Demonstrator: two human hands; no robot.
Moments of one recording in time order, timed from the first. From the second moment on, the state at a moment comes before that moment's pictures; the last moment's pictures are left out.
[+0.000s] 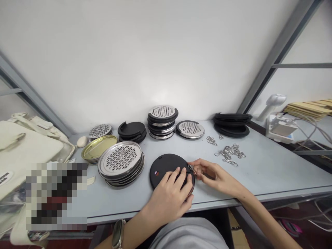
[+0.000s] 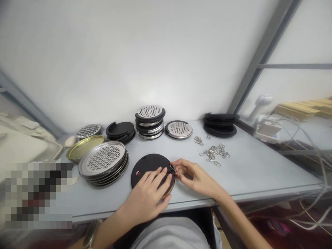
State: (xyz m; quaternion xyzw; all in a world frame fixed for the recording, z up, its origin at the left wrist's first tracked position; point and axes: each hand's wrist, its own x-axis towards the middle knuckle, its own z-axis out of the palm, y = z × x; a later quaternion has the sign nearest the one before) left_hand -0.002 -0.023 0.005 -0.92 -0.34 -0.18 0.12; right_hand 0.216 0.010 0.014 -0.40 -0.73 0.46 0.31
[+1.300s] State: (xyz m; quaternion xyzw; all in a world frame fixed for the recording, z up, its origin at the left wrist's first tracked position) left_hand -0.003 -0.022 0.003 -0.92 -0.33 -0.18 0.12; right_hand 0.220 0.018 0.006 -0.40 -0.67 0.54 0.32
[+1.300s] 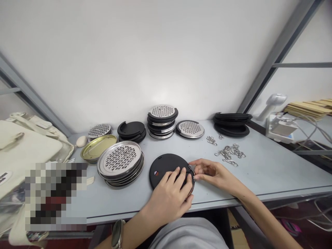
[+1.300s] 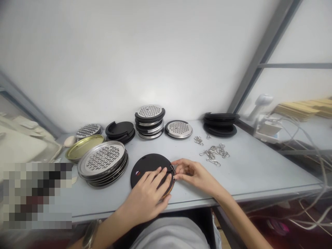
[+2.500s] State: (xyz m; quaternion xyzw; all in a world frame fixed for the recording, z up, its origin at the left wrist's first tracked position) left_hand -0.003 -0.022 0.006 -0.92 -0.33 -0.17 0.12; right_hand 0.215 0.018 0.012 -0.41 -0.65 0.55 0.33
